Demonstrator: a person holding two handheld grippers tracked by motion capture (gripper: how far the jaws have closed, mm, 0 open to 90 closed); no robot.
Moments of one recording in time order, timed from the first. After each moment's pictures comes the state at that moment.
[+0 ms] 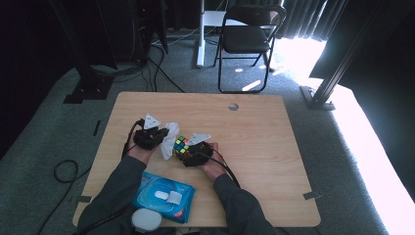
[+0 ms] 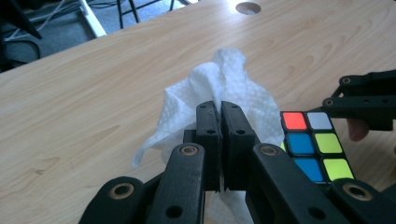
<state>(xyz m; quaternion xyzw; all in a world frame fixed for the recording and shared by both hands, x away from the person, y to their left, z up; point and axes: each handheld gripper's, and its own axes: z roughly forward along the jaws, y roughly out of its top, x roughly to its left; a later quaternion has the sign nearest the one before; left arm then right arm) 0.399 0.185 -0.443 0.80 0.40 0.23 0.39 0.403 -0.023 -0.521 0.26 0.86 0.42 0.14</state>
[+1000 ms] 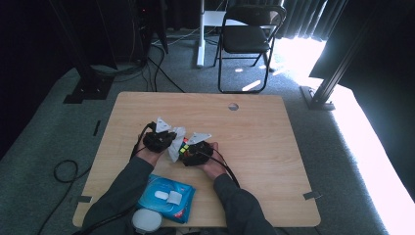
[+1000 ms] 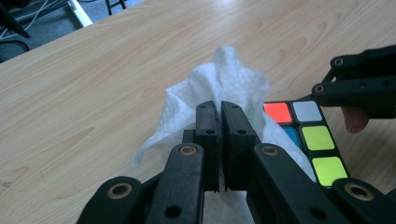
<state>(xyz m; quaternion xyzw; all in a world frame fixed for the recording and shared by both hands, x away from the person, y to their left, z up) 0.401 0.158 -0.461 0.82 0.38 0.22 0.36 0.404 -0.023 -0.520 0.26 0.86 0.42 0.13</state>
